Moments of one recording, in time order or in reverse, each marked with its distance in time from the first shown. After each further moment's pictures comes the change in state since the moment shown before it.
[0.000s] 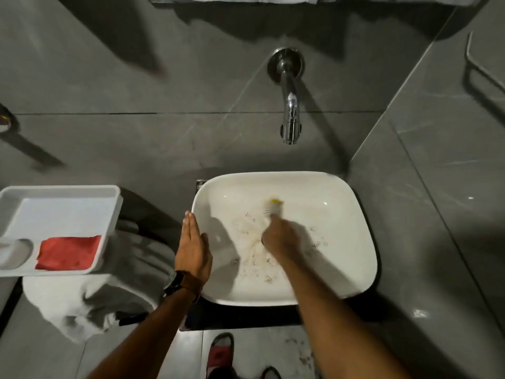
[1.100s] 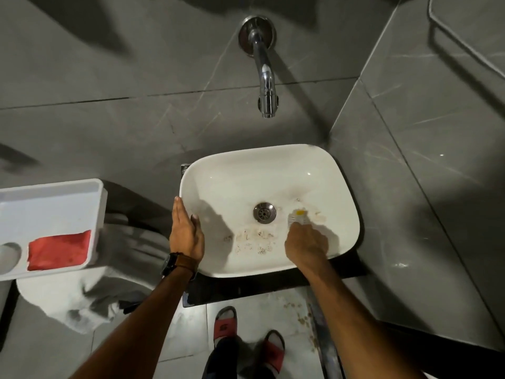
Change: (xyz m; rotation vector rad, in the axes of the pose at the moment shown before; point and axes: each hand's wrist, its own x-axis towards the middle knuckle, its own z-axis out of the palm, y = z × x) left_hand -0.006 0.011 -0.010 -0.076 -0.015 -0.026; right_hand -0.070 0.066 -0.023 -0.271 -0.112 0.206
